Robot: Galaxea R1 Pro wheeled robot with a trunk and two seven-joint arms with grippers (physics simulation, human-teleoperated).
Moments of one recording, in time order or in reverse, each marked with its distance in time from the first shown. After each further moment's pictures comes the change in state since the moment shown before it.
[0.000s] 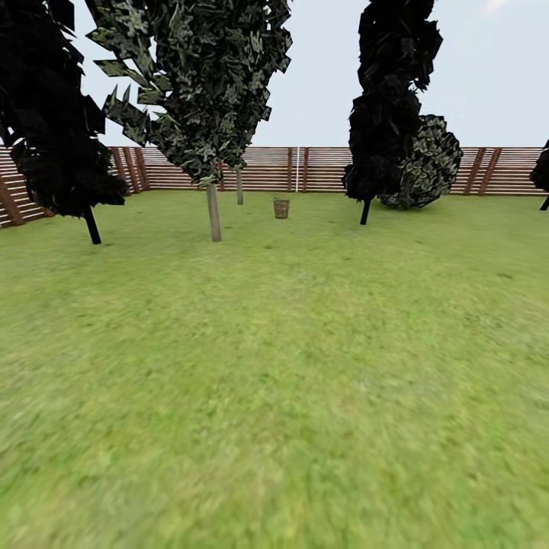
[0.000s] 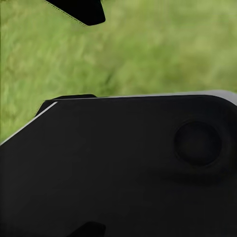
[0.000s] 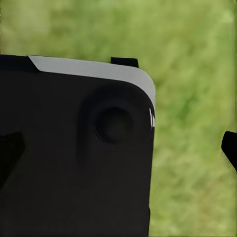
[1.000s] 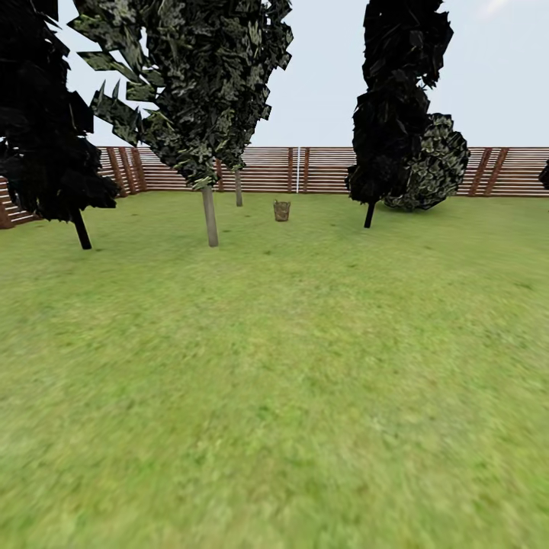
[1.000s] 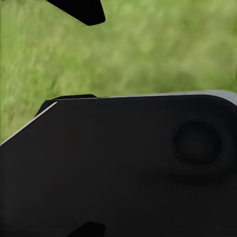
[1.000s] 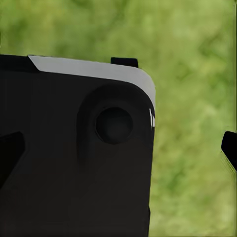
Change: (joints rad) left arm 0.000 0.000 0.000 0.000 -0.001 0.000 0.000; right arm 0.000 0.000 0.000 0.000 0.000 0.000 0.000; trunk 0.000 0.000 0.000
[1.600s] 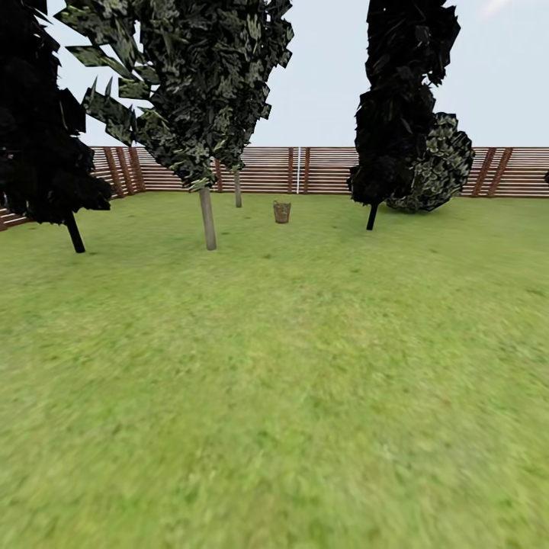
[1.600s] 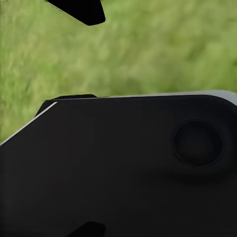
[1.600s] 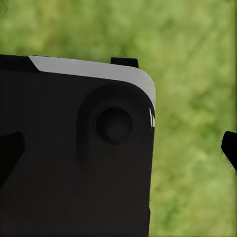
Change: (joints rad) left arm 0.000 0.000 0.000 0.000 0.001 0.000 0.000; right arm 0.000 0.000 0.000 0.000 0.000 0.000 0.000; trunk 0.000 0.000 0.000
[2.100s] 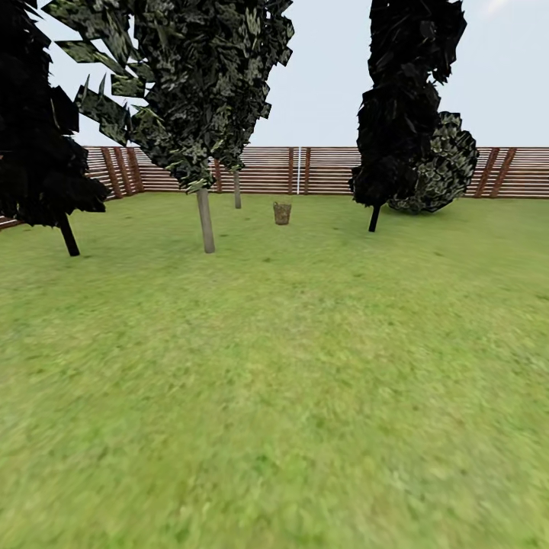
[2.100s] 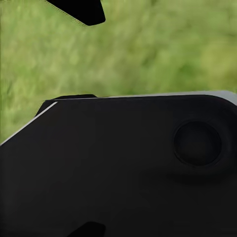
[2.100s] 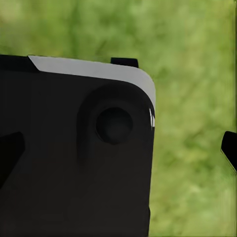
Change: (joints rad) left arm 0.000 0.000 0.000 0.000 0.000 0.000 0.000; right arm 0.000 0.000 0.000 0.000 0.000 0.000 0.000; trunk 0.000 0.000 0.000
